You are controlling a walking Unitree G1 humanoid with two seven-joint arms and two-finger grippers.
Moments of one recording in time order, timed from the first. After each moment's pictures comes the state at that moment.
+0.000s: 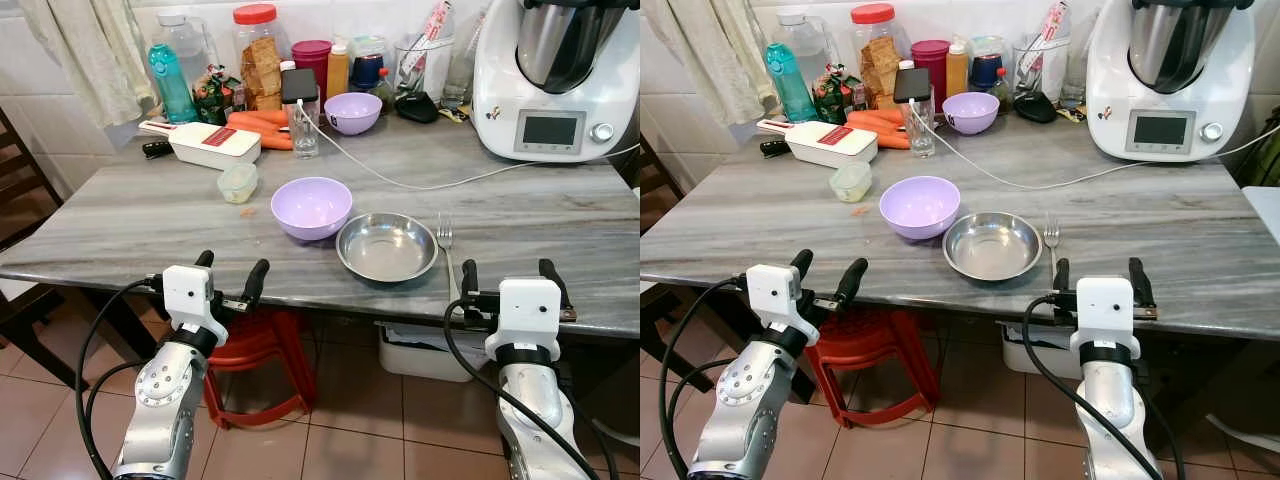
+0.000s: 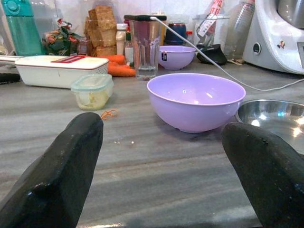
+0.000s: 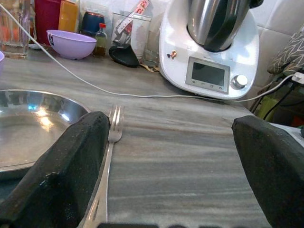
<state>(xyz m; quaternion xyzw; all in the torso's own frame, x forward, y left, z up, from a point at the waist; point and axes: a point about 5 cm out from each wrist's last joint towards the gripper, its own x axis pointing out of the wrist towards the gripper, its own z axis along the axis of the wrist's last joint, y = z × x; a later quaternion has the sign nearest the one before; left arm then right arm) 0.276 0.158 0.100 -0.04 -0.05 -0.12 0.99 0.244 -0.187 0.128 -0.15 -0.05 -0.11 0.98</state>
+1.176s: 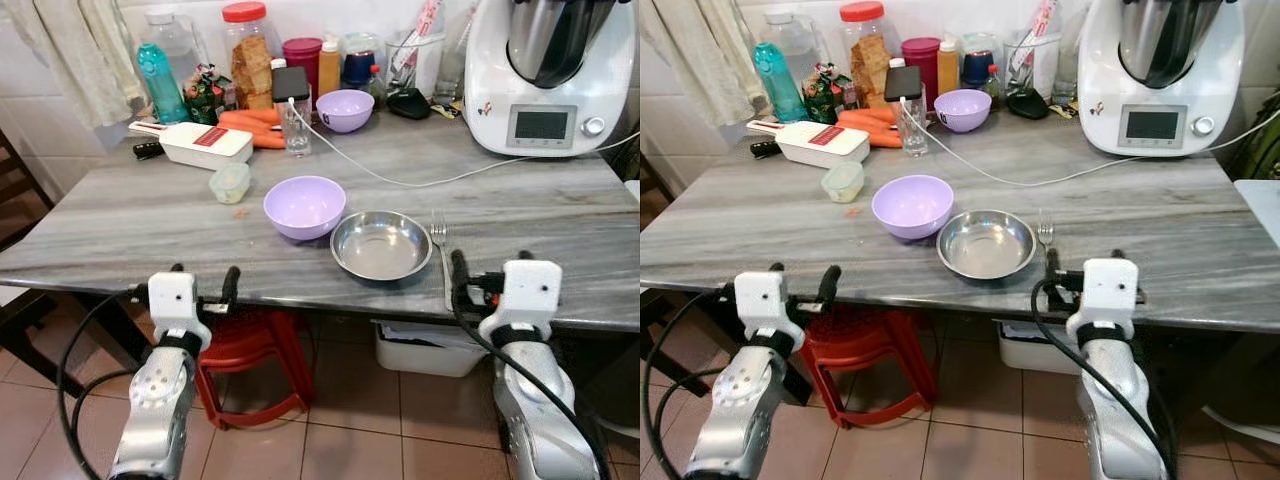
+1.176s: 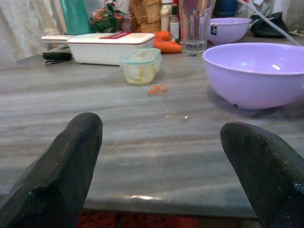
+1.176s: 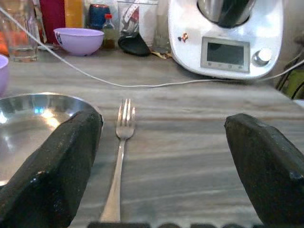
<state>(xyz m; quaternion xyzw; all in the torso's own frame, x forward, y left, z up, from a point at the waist) 0.275 0.183 0.079 0.00 -0.01 -0.01 1.00 0.263 -0.189 0.127 -0.07 -0.03 -0.06 1.00</state>
